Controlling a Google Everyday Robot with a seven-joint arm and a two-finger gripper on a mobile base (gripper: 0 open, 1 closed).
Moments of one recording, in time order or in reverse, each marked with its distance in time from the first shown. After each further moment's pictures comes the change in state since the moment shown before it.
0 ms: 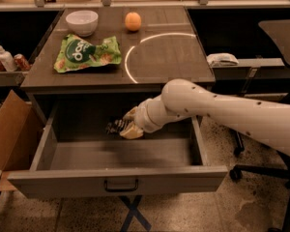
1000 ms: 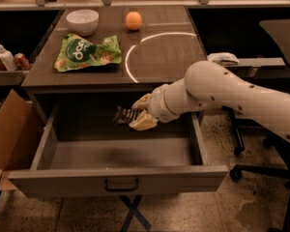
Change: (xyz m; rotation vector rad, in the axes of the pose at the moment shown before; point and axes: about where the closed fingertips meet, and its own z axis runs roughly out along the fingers) arm -0.023 -0.005 -0.083 0.056 -0.040 -0.056
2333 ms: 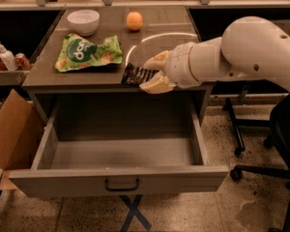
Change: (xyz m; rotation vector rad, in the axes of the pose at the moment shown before) arm -0.063 -0.061 -0.116 0.240 -0.083 -0.105
